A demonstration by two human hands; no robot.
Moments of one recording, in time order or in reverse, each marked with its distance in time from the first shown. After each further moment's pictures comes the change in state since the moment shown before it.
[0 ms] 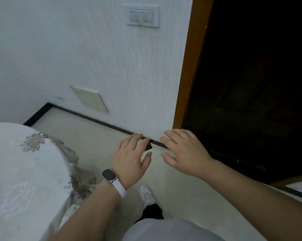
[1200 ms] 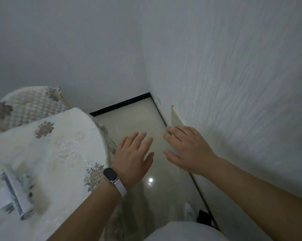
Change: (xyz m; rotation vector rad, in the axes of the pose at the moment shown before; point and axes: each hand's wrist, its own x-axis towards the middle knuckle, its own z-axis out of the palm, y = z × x) left_hand 0.231 -0.419 -0.042 0.434 -0.007 -0.717; right_hand 0.646 -0.084 0.090 0.237 0.019 -0.848
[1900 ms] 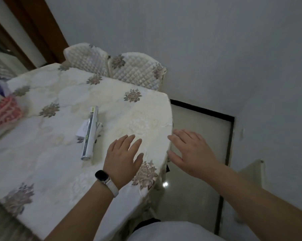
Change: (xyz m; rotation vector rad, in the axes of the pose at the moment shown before) left_hand -0.106 -0.167 -0.005 0.152 0.033 -0.864; right_hand 0.230 -0.125 0.089 0.185 -0.168 -0.605
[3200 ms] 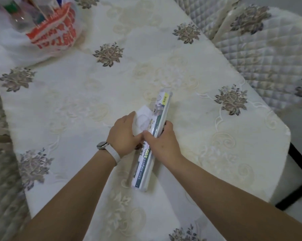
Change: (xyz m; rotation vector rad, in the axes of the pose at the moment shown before) left_hand 0.067 -0.305 0.145 -0.460 -0.231 -0.943; right_hand 0.317 -0.171 0.277 0.837 -0.610 0.426
